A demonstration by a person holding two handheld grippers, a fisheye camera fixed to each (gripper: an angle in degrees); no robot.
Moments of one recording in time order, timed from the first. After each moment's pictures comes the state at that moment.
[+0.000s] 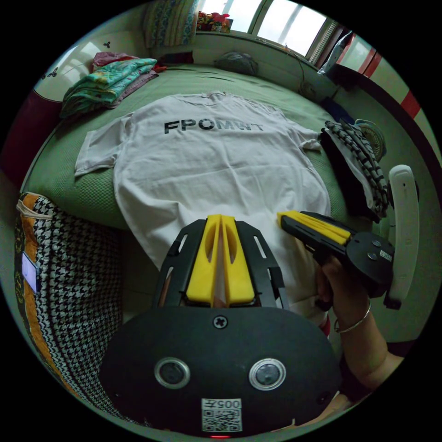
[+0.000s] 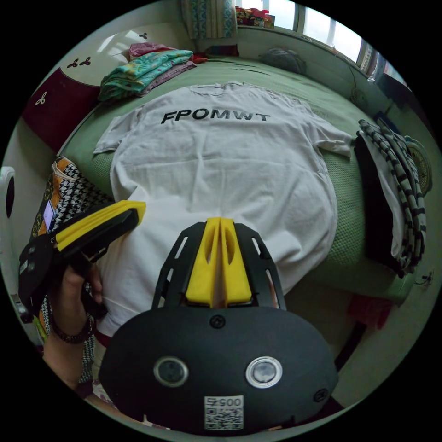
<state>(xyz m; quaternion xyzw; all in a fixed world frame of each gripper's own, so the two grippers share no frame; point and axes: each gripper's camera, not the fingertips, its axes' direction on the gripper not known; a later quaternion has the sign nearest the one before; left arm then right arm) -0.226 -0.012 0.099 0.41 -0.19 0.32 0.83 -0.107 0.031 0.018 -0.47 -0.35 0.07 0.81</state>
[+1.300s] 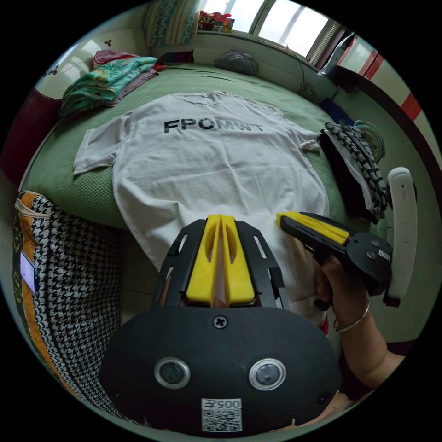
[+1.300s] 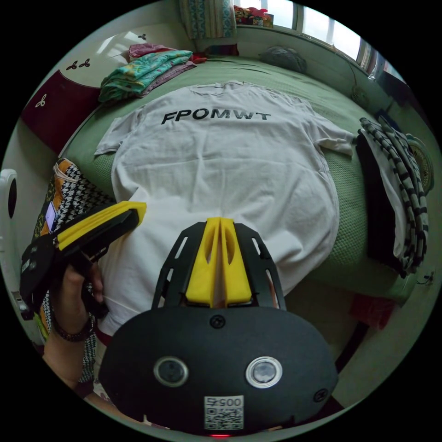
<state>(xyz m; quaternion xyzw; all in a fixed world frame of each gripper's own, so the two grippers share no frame) -0.258 -0.036 0.075 0.40 -0.18 0.32 0.84 -0.111 0.034 0.021 -0.47 -0.36 0.07 0.81</state>
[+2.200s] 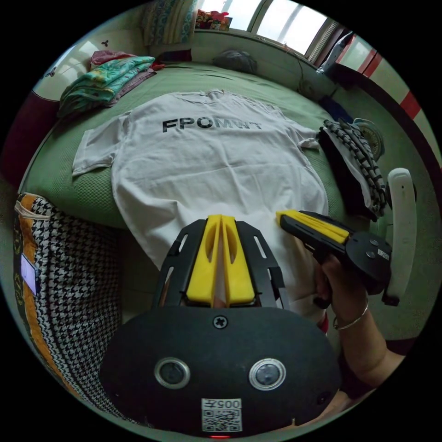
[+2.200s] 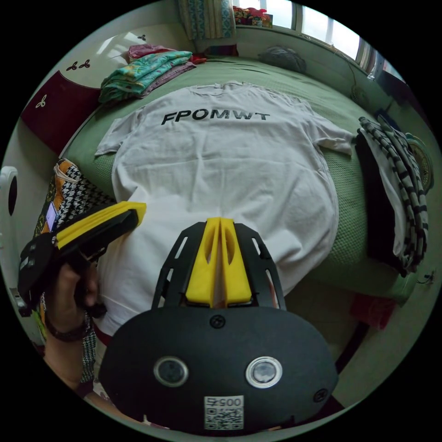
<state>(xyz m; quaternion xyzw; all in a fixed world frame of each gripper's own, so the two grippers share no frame) -0.322 -0.066 0.017 0.40 -0.17 0.32 0.84 -0.125 0.023 0.023 -0.47 -0.36 0.08 0.81</state>
